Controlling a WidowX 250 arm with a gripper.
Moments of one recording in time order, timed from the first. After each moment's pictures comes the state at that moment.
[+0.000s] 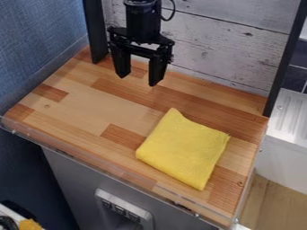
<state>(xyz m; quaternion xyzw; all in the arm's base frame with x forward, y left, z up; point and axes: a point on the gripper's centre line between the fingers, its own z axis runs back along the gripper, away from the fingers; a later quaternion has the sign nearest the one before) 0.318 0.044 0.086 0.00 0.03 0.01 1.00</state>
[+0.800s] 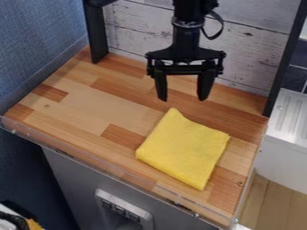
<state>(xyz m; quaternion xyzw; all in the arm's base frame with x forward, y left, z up) 0.323 -0.026 0.076 0.00 0.00 0.28 0.96</state>
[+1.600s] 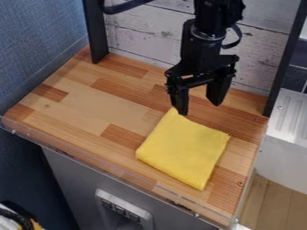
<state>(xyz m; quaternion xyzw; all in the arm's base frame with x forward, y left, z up) 0.314 -0.052 0.074 0.02 -0.02 0.45 0.89</state>
